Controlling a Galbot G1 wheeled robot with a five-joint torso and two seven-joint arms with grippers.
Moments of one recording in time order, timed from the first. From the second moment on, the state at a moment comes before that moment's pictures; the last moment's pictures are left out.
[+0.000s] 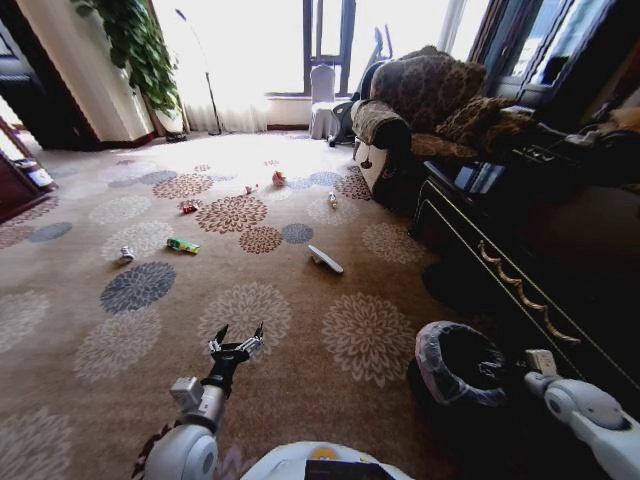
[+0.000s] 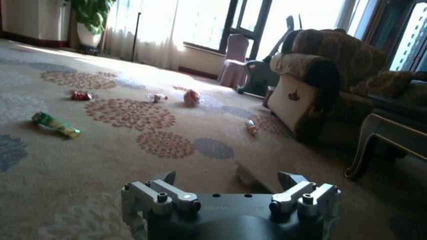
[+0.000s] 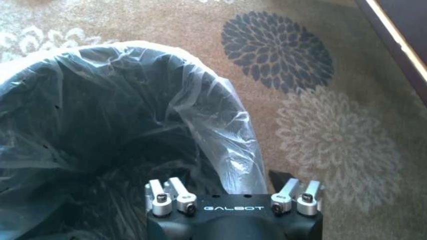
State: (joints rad) left arm 1.79 -1.40 -0.58 -2.28 -0.39 0.14 -0.05; right arm -1.55 0.57 0.64 1.56 0.81 -0.49 -0.02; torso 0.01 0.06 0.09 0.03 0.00
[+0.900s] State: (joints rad) left arm 1.79 -1.43 -0.57 -2.26 -0.38 0.12 -0.05; right arm -1.59 0.58 0.62 1.63 0.78 -0.46 -0.01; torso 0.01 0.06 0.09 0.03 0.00
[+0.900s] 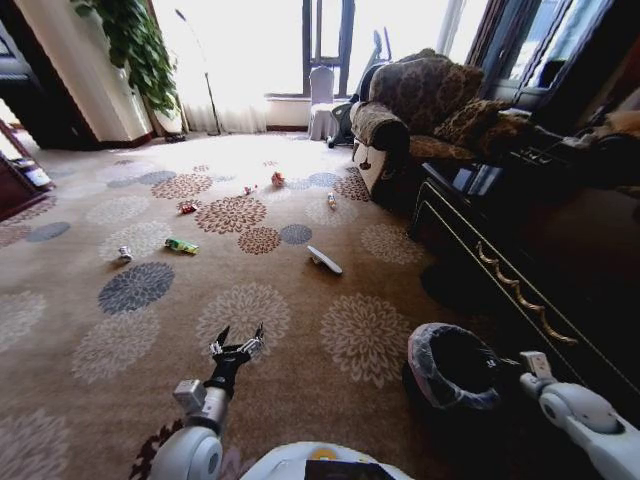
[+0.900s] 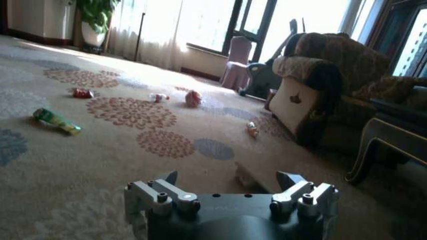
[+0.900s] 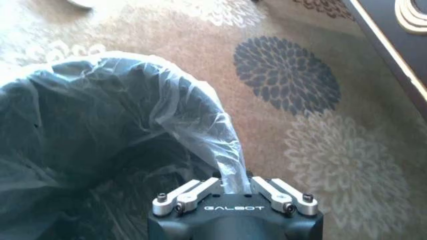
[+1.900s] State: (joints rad) left arm 1.80 -1.43 -0.56 -2.29 -0.38 0.11 -0.05; right arm -1.62 0.72 0.73 2.00 0.95 -0.33 -0.02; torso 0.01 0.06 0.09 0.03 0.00
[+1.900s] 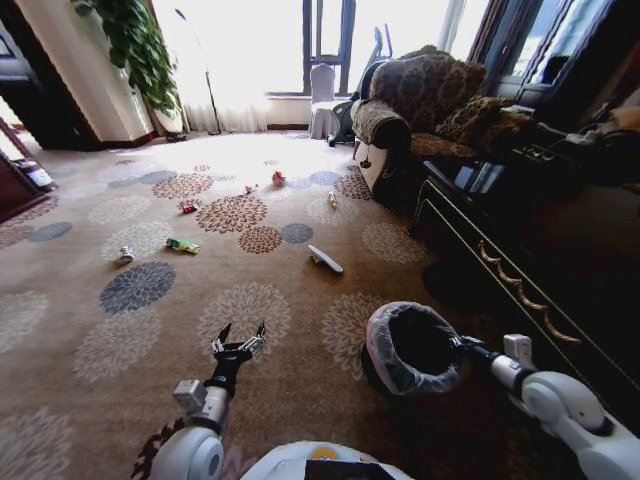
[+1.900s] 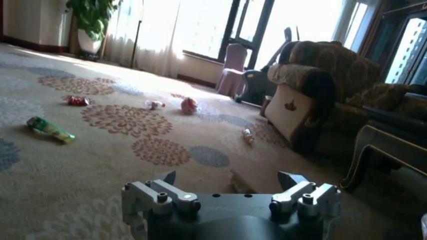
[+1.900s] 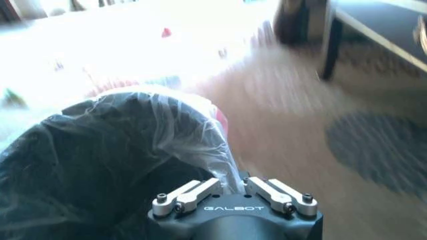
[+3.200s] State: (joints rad) left arm 1.70 -1.41 -0.54 -2.13 -0.33 0.01 0.01; right arm -1.61 1.13 0.66 2.06 0.51 0.10 -0.02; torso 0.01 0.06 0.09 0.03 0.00
